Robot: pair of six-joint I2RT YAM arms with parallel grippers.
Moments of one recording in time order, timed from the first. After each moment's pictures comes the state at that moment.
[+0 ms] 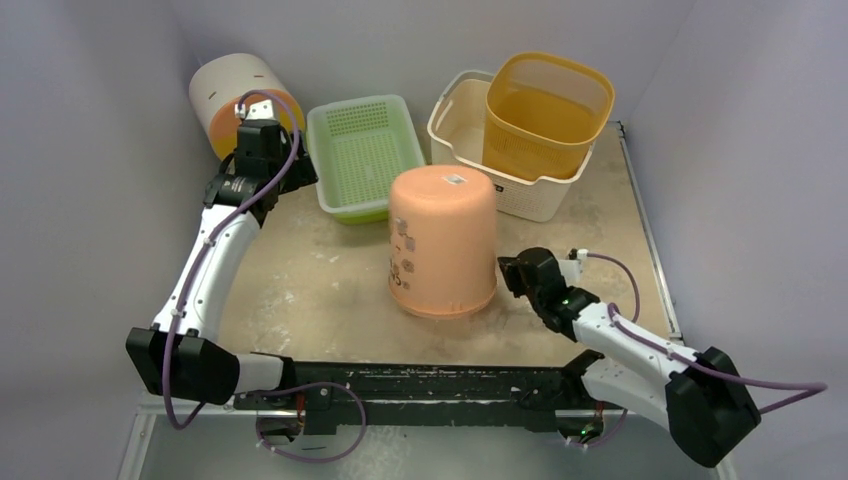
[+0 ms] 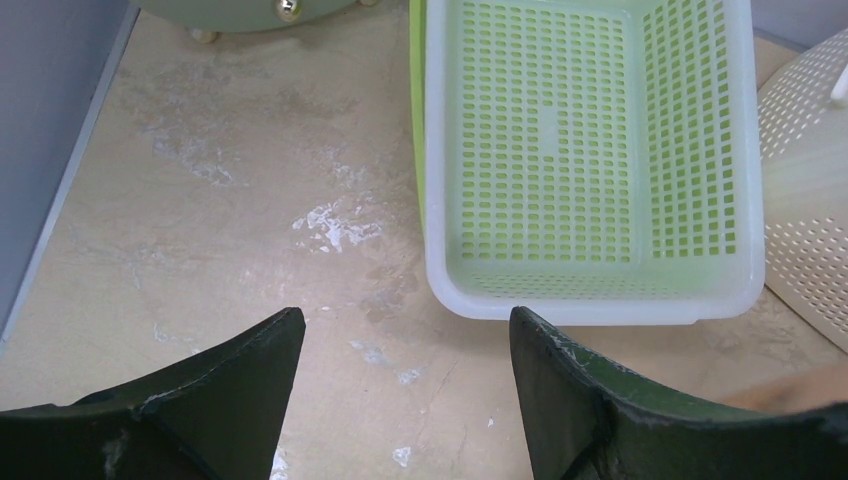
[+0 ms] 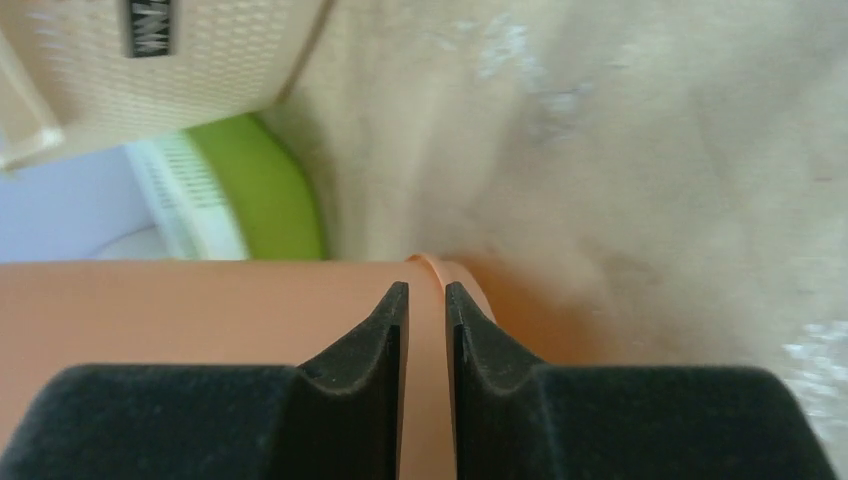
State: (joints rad) left arm -0.14 1.31 1.36 -0.66 -0.24 -0.35; right arm 0.58 0.98 0.38 -0.06 0.42 1.68
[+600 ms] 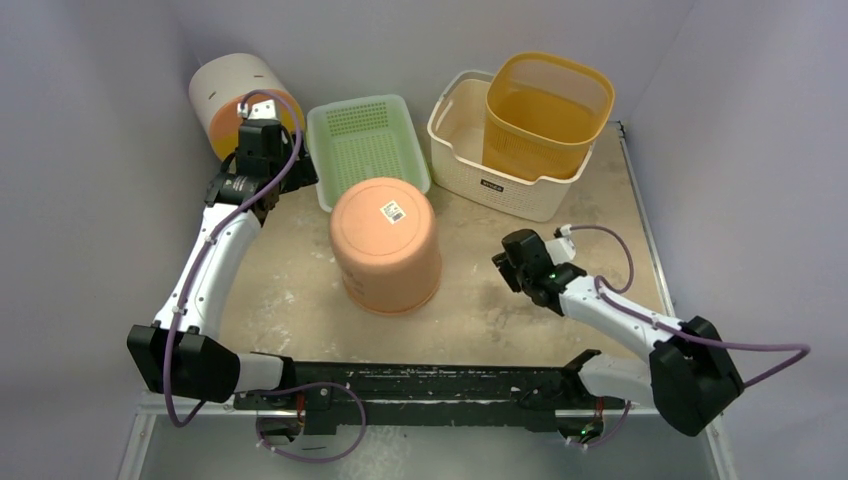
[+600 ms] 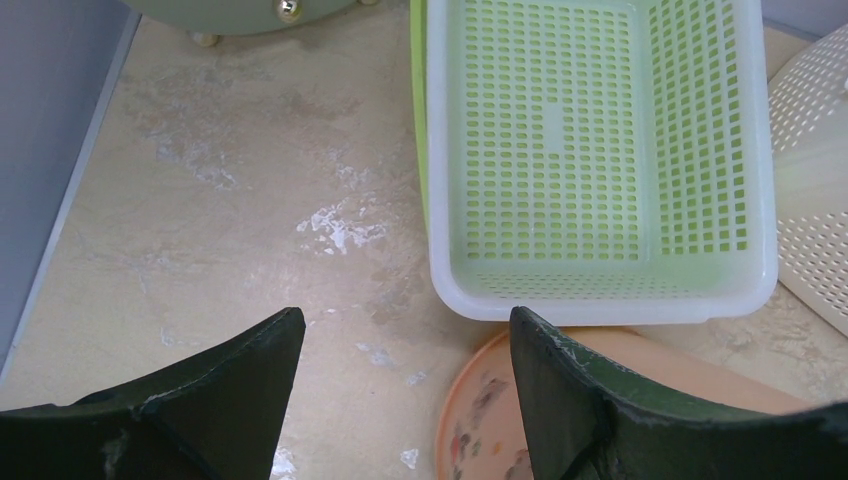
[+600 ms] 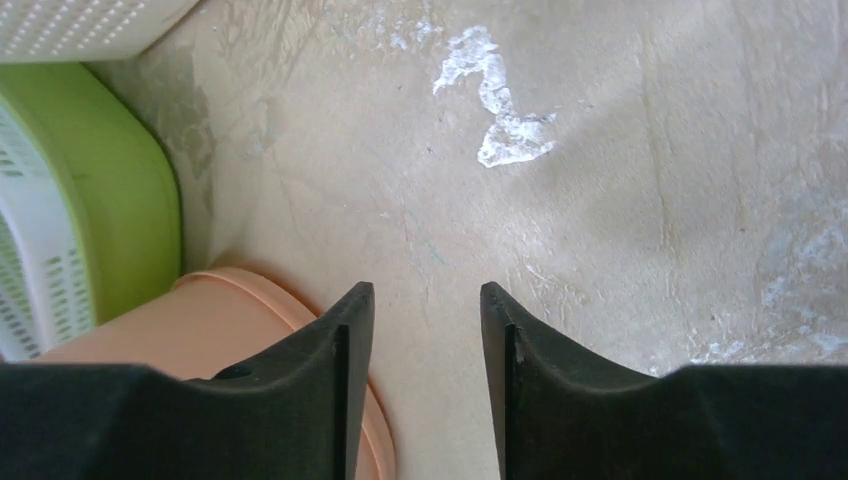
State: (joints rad) left arm -0.14 1.32 1.36 -0.65 -0.24 -0.34; right arm 0.58 1.15 0.56 -0.29 0.43 1.44
